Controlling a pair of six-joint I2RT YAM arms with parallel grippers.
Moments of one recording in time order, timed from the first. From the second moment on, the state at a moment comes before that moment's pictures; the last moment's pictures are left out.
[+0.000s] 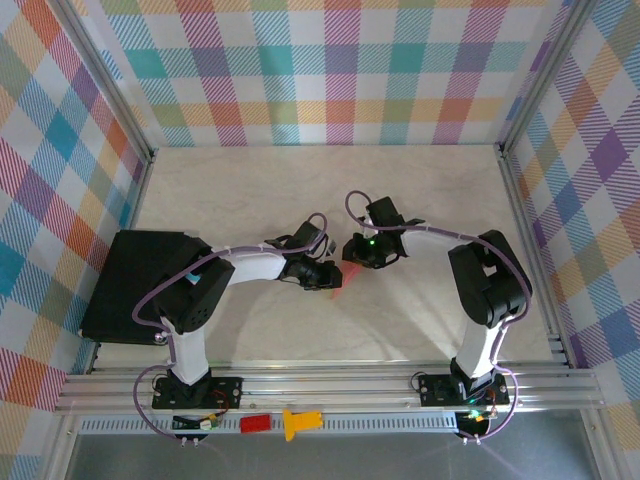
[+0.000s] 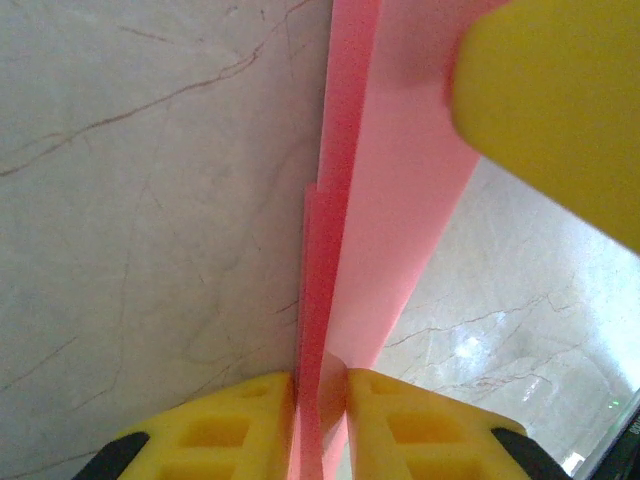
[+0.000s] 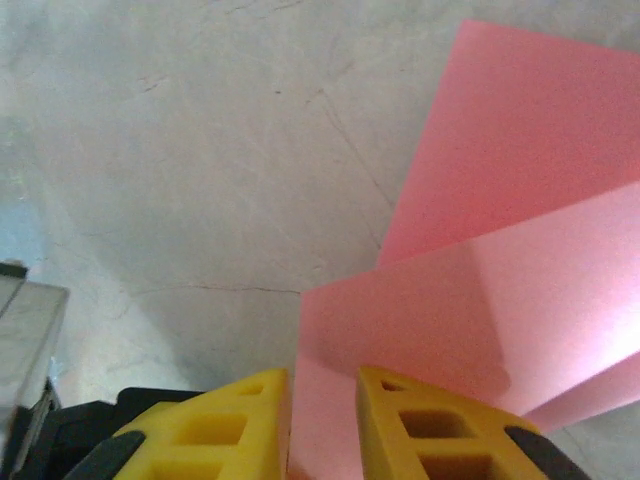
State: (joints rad) left arm -0.70 1.88 1.04 -0.21 0.42 -0.65; right arm 0.49 1.81 1.06 -0.31 -0.45 0.60
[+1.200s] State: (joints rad) left arm -0.70 1.79 1.01 -0.22 0.35 -0.67; right arm 0.48 1.86 1.06 -0.34 -0.41 0.59
